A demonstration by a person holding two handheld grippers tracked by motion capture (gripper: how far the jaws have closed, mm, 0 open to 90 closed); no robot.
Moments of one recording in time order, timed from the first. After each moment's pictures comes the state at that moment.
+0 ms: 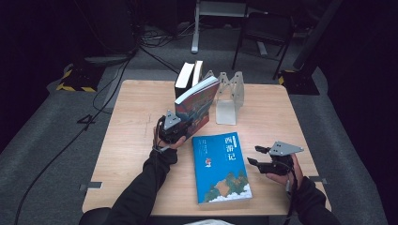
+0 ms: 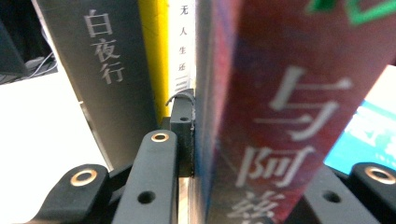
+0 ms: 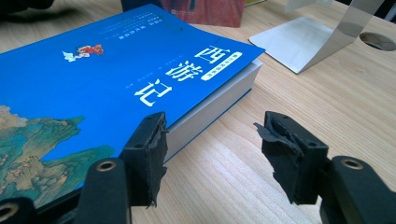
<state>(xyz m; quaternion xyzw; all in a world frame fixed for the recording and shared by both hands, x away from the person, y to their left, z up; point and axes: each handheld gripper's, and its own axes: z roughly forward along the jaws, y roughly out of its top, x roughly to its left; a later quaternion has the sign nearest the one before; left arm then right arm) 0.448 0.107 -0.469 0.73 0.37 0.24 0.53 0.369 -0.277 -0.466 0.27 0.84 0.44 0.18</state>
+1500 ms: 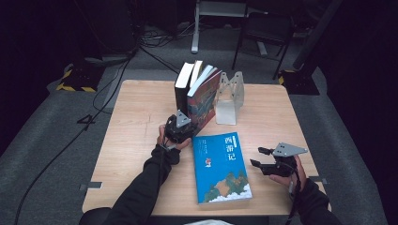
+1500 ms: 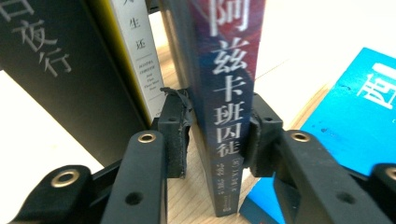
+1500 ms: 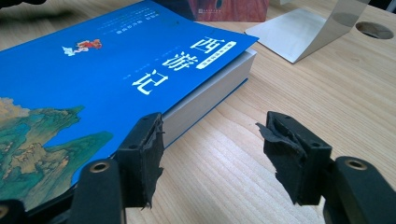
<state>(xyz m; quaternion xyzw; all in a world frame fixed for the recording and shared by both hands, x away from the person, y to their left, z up) 0.451 0.092 -0.466 0.78 0.36 0.23 0.45 0.365 -0.287 -0.468 0.28 0.83 0.44 0.18</state>
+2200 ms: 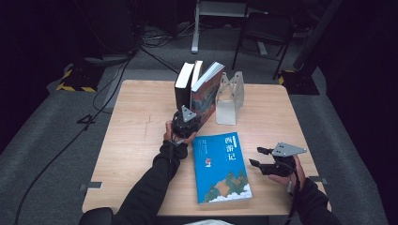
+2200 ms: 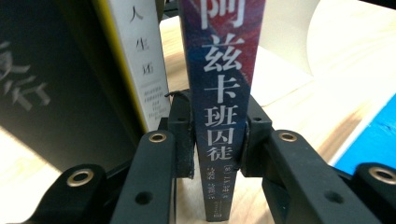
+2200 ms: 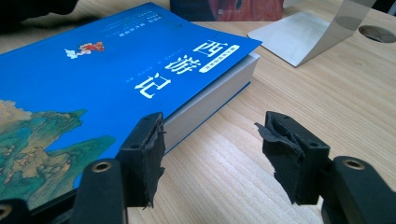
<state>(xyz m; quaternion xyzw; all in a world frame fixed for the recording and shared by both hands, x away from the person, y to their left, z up) 0.475 0.068 -0.469 0.76 0.40 0.25 0.44 0.366 -0.285 -0.468 0.28 0.83 0.44 0.18</state>
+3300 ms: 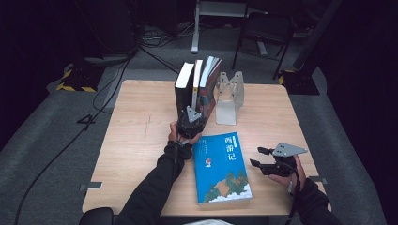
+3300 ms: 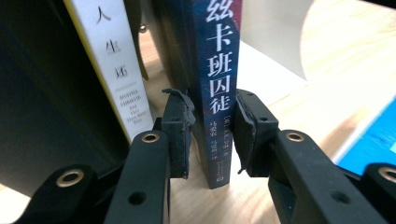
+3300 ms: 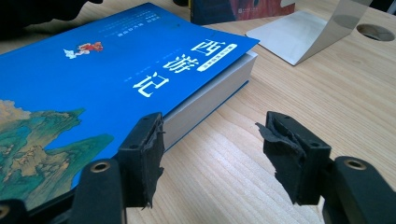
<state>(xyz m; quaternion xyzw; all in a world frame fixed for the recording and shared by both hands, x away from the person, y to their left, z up) 0.474 0.050 -0.470 0.76 0.40 0.25 0.44 0.366 -0.287 -0.468 0.28 0.83 0.44 0.18</state>
